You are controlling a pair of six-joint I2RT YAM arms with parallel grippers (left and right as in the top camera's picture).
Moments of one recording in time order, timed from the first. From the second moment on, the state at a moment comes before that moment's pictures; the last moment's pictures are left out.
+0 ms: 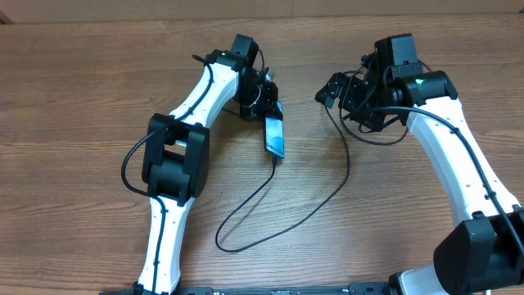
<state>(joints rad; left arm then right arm) -0.35 2.44 2.02 -0.99 0.61 -0.44 0.16 1.68 1.46 -0.91 -0.36 0.54</state>
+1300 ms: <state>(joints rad) -0.39 2.44 2.02 -0.96 0.47 -0.52 0.16 1.68 1.46 -0.93 -0.33 0.52</state>
